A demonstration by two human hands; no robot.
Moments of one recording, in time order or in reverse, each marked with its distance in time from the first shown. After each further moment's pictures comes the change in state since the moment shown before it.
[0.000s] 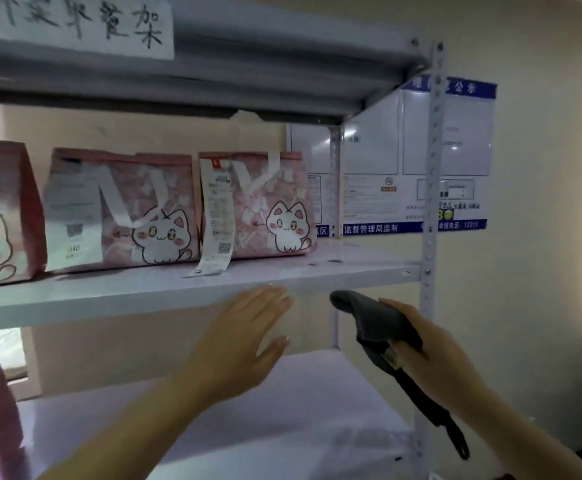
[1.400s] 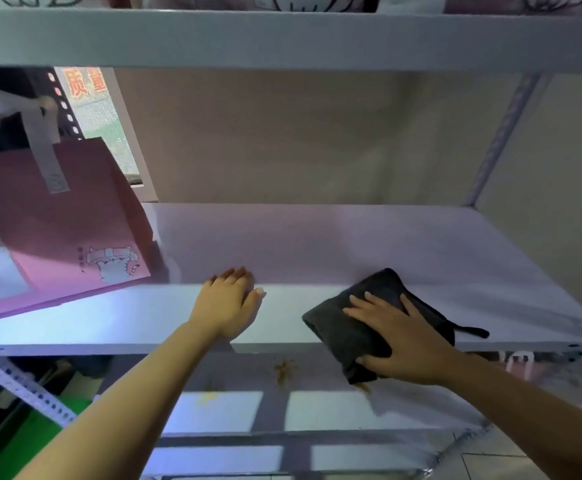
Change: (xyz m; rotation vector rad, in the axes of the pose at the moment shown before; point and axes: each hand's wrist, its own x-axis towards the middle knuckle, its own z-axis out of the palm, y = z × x) left_hand -0.281 -0.172 0.169 -0.016 -0.578 -0.678; right_hand -0.061 0.037 0.317 -0.257 -0.957 -0.213
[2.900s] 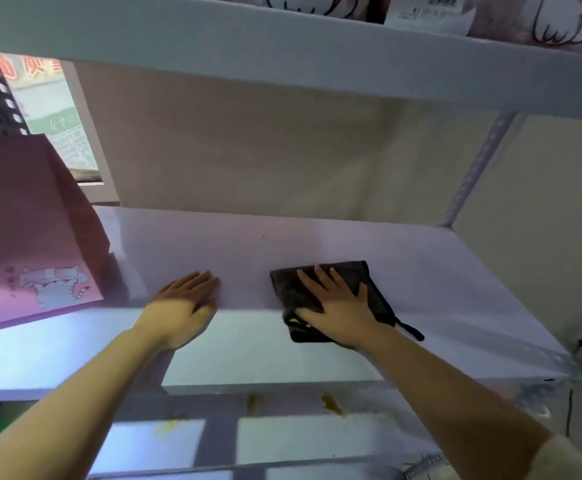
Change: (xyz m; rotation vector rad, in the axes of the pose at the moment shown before) left_hand 0.034 -0.038 -0.003 -0.139 -0.043 -0.027; right_hand 0.118 0.000 -0.009 -0.008 -0.006 0.281
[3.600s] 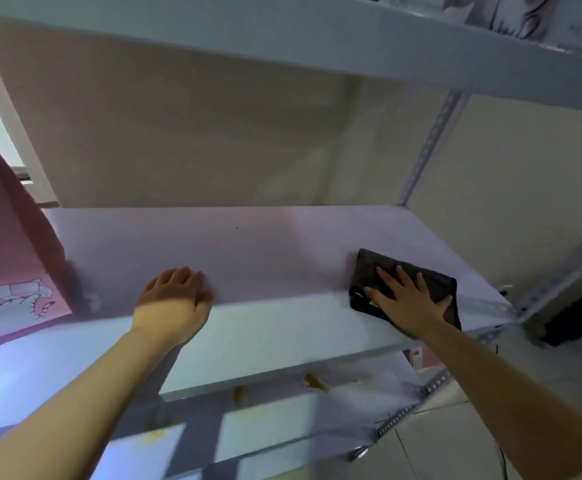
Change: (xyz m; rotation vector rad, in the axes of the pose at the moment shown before) left_hand 0.012 0.003 0.012 0.120 0.111 0.103; right_hand -0.075 0.085 -0.009 0.021 0.040 0.655
